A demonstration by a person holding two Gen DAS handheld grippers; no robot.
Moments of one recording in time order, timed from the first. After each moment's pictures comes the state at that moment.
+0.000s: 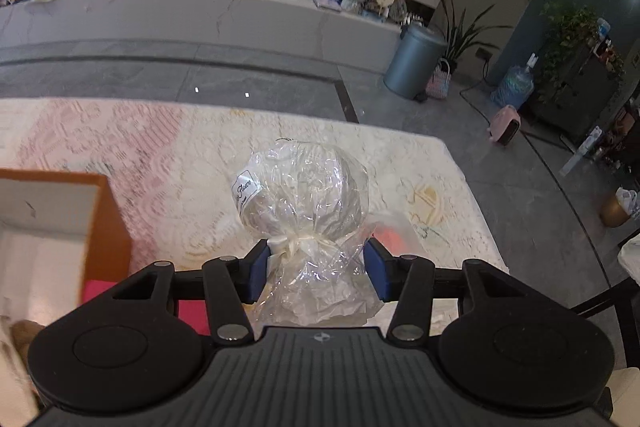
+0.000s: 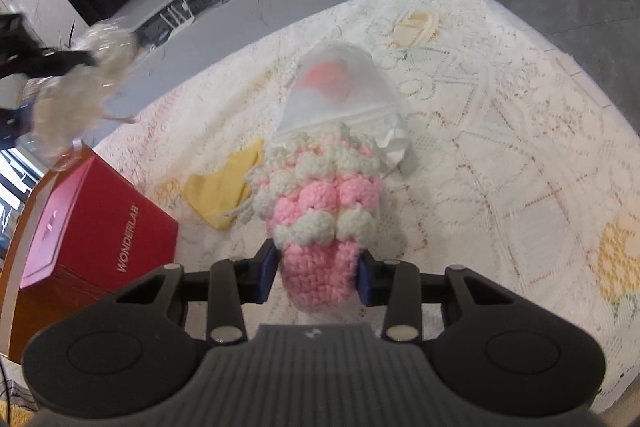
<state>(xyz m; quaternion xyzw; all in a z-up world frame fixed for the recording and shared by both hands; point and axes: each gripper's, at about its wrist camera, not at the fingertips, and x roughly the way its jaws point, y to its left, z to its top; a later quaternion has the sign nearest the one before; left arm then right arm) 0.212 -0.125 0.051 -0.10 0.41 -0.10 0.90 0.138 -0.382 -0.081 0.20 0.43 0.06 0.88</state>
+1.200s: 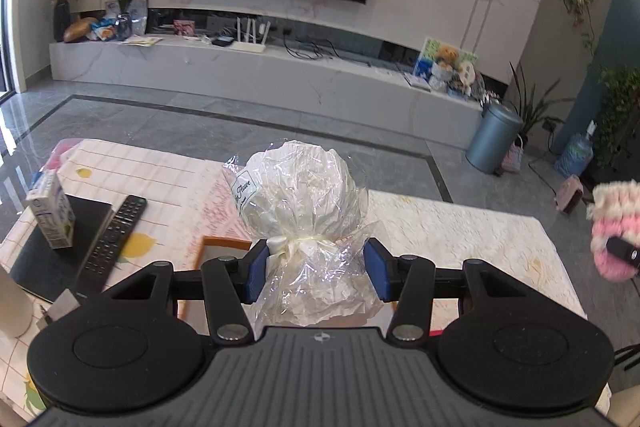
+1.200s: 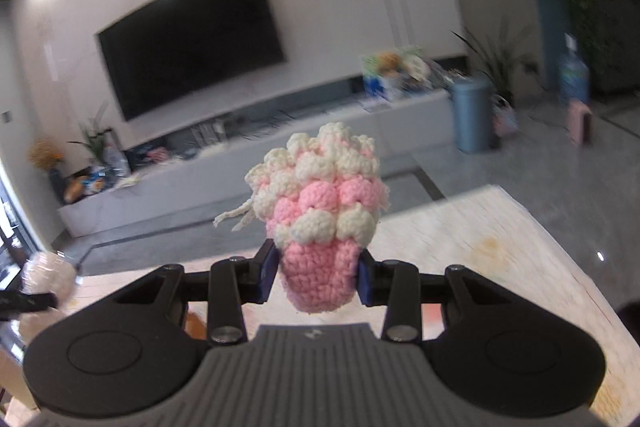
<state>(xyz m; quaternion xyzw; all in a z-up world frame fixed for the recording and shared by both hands) 0.168 0.098 0.105 -0.11 0.33 0.00 0.94 0.165 -0.245 0.117 0.12 0.23 0.04 0.96</state>
